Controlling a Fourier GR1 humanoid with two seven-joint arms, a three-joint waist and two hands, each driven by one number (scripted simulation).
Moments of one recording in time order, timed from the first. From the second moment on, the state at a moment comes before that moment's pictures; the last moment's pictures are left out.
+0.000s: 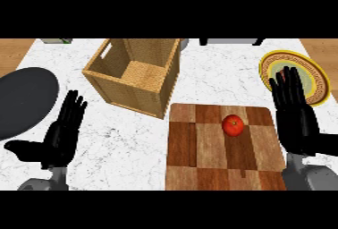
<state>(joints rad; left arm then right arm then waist) -0.04 0.29 -0.15 -1.48 0.39 0.24 -0.14 -0.14 -0.26 0.11 -1.62 -0.39 -0.27 -0.14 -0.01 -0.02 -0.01</state>
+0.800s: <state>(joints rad) -0.19 0.53 -0.19 -1.52 0.15 0.18 -0.07 -0.26 -0.18 0.58 -1.73 -0.32 0.05 0.01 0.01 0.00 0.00</state>
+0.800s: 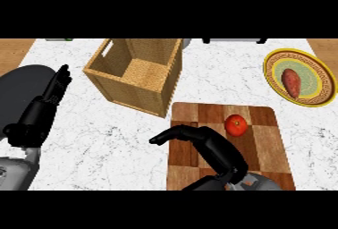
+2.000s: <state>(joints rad) -0.22 0.52 -0.18 -1.52 0.11 0.15 -0.03 -0.99 -0.71 0.58 -1.58 -0.13 0.85 0.48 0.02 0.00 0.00</state>
